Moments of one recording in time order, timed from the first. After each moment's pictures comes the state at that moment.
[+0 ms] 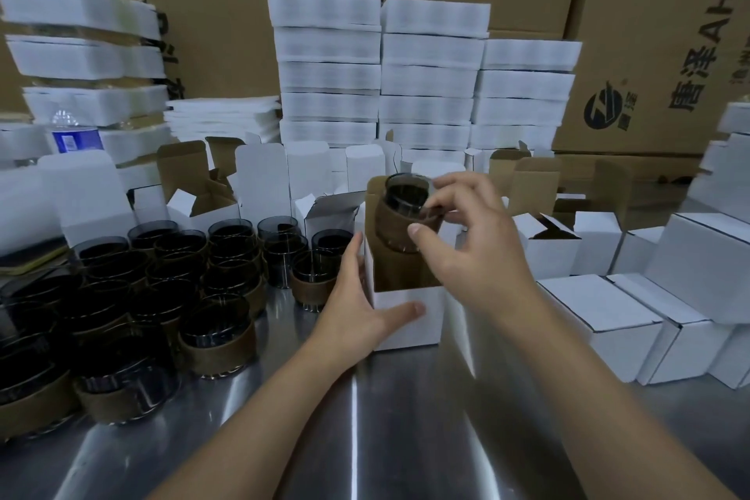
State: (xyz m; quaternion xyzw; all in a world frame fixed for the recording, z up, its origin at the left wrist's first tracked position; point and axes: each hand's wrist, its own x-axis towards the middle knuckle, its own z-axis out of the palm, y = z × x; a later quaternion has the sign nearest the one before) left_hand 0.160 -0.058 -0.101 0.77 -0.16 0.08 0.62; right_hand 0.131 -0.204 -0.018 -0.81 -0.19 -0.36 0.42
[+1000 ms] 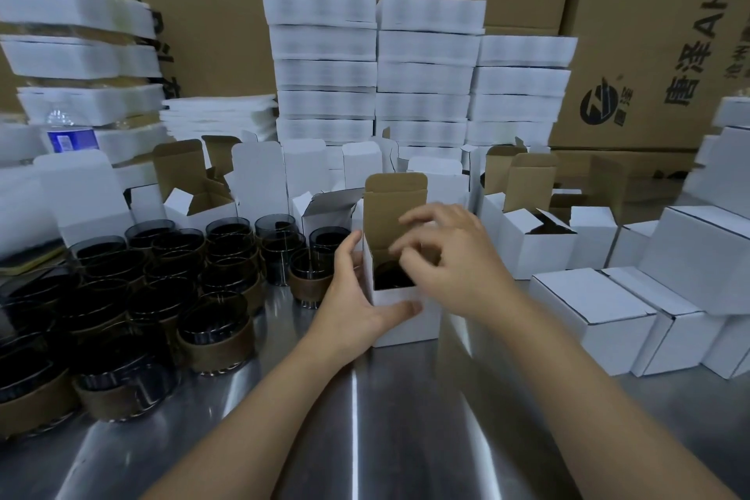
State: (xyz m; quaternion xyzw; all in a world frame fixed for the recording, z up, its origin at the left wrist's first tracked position) left_hand 0.154 -0.062 -0.097 0.76 -0.15 0.07 0.62; right_hand 0.148 -0.208 -0.036 -0.89 -0.23 -0.29 0.28
